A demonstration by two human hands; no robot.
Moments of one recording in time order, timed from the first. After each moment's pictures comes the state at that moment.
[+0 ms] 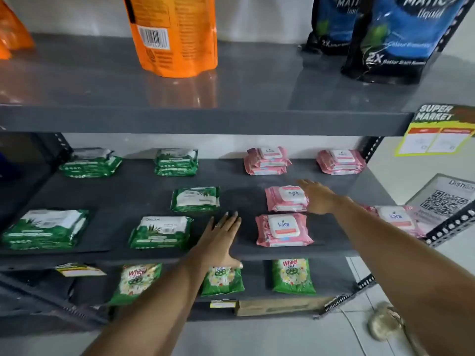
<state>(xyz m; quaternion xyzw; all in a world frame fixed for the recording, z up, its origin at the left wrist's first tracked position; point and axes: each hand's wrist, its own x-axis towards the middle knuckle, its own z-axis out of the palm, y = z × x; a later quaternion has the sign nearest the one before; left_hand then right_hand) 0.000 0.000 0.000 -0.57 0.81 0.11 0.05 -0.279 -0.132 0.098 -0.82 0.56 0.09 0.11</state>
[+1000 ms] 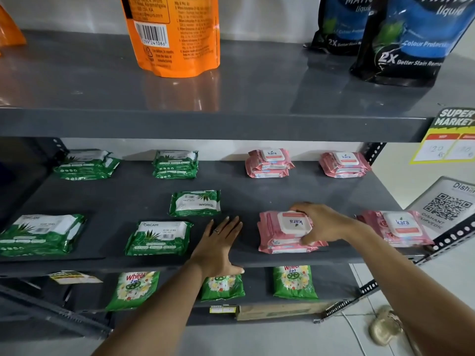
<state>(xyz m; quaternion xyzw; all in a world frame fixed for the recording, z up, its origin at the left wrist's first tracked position) 0.007 0.003 -0.013 -0.58 0.82 0.05 -0.01 -0.274 -0.071 0.119 -0.82 0.50 0.04 0.27</state>
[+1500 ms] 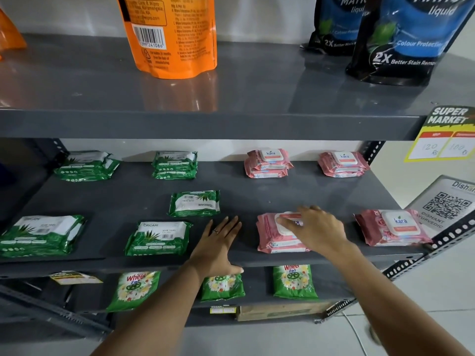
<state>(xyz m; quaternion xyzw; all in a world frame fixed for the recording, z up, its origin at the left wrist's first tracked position) 0.005 0.001 -0.012 -0.58 0.81 0.05 0.00 -0.244 -0.022 0.120 -0.75 0.66 -0.02 0.11</state>
